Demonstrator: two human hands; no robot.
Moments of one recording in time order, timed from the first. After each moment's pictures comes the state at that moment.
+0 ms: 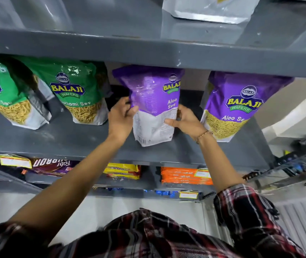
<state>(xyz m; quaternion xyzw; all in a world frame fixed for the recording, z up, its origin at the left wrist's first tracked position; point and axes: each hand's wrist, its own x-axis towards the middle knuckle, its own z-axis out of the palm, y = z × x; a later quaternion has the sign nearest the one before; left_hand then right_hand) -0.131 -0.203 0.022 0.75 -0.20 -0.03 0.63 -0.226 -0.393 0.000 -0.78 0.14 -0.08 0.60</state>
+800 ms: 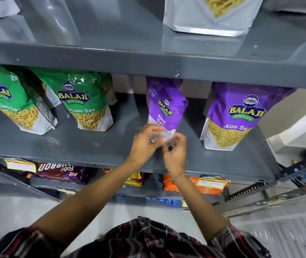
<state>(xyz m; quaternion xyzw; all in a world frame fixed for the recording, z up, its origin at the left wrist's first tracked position) -0.177 -0.220 -0.019 0.75 -0.31 -0.12 0.57 -0.248 -0.304 -0.057 -0.69 0.29 -0.35 0.57</state>
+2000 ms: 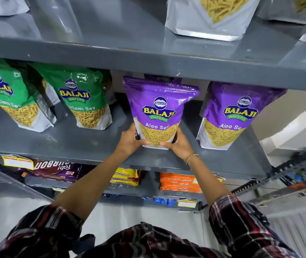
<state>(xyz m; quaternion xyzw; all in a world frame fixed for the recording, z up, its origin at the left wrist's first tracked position) -0.118 -0.195 -0.069 0.79 -0.25 -0.19 0.52 -0.245 -0.367 -0.051 -0.79 0.23 -0.09 0.56</state>
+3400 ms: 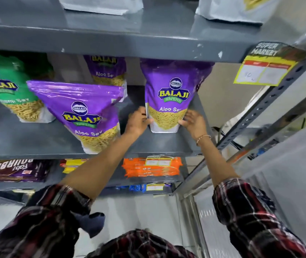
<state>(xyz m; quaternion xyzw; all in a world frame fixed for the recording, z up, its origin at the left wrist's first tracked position) -0.236 -0.376 -0.034 0.81 -0.27 -0.21 0.48 -0.384 -0.545 -0.033 -0.75 0.33 -0.21 0.53</state>
